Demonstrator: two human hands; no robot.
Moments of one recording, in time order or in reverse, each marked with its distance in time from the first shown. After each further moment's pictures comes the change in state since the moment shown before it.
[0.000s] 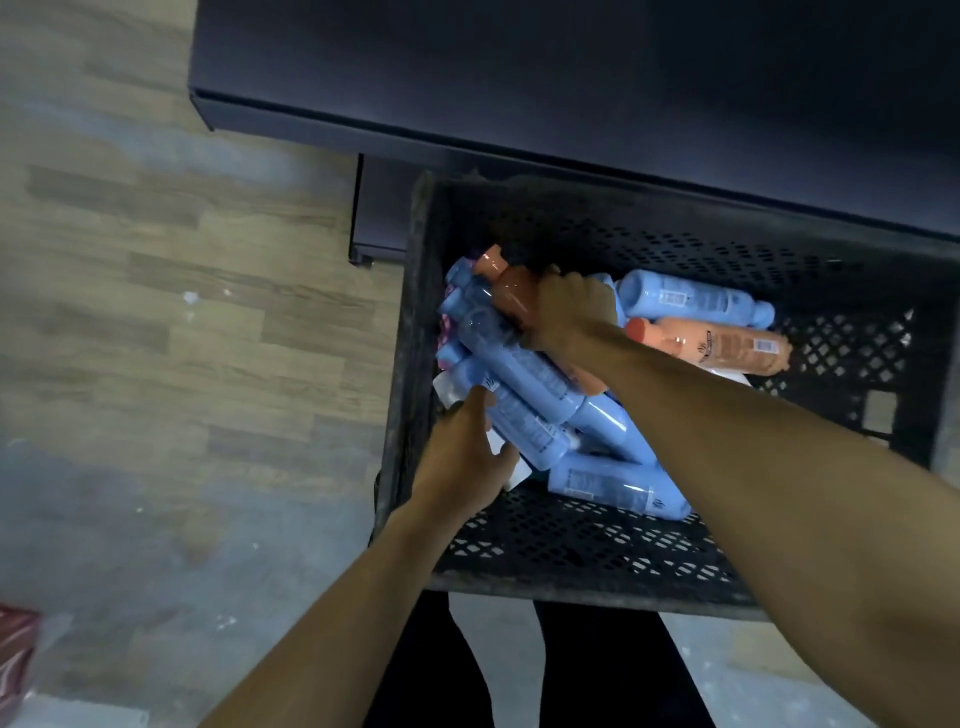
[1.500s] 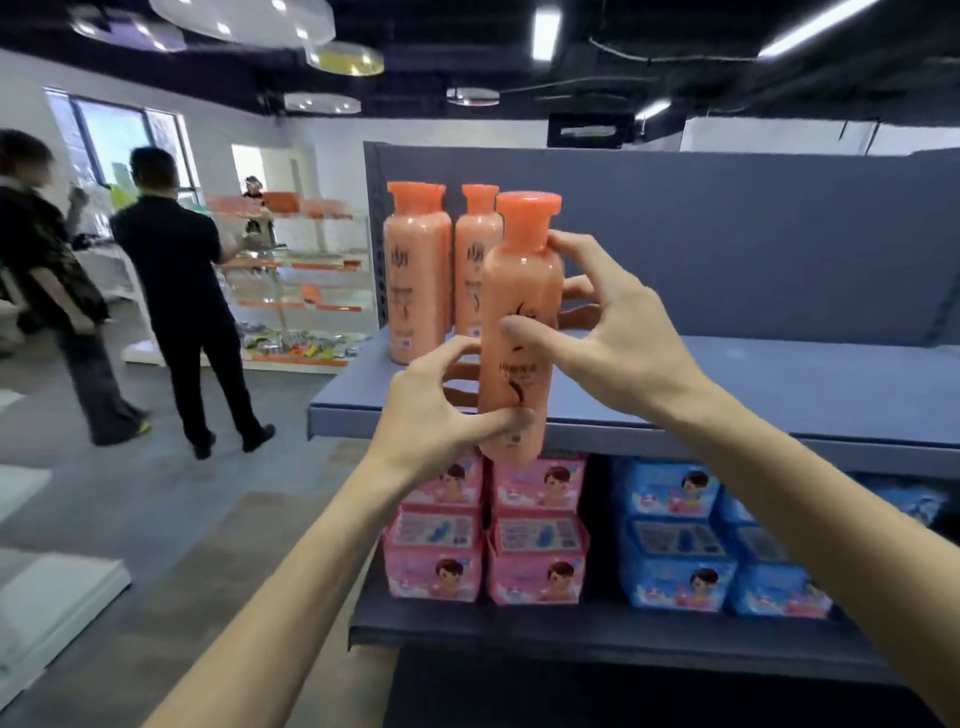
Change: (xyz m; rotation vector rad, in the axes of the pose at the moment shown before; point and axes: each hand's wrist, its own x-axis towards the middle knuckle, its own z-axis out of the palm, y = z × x) left_hand -0.336 0.433 -0.514 -0.086 0.658 1.238; right_hand -0.424 -0.116 -0.707 0.645 1.197 -0.773
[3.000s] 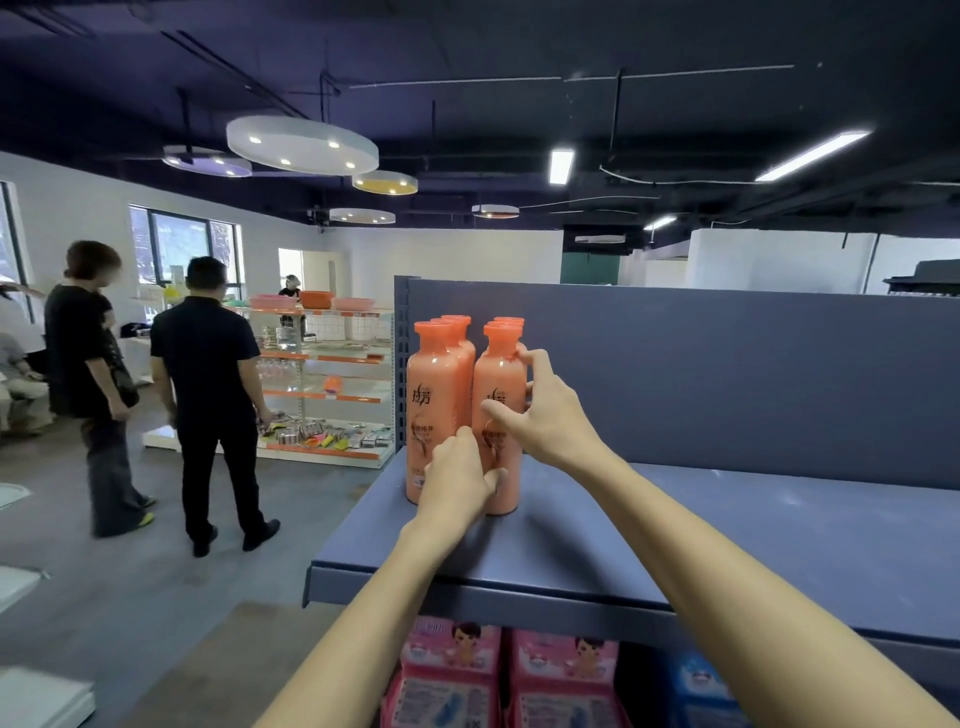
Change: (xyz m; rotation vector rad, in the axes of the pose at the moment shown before) left_hand 0.121 -0.055 0.016 0.495 0.040 -0.359; right_hand 0.135 0.085 0.075 -0.072 -0.020 0.216
